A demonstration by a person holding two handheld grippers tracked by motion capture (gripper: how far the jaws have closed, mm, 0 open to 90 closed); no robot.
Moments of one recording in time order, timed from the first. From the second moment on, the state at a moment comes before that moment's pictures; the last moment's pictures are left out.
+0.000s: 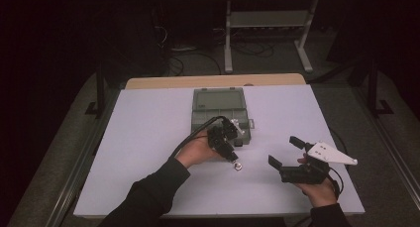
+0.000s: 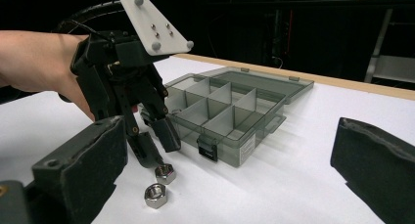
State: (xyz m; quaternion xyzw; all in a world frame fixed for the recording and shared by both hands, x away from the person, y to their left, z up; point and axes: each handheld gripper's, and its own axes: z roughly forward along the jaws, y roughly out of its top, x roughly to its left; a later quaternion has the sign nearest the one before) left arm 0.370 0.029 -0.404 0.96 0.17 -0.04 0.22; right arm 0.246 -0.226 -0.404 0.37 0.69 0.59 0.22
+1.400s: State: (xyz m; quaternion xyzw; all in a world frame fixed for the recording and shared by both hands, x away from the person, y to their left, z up) left arm 0.370 0.022 -0.420 0.97 0.18 -0.05 0.19; right arm 0.246 -0.226 -0.404 0.37 0.69 0.59 0.22
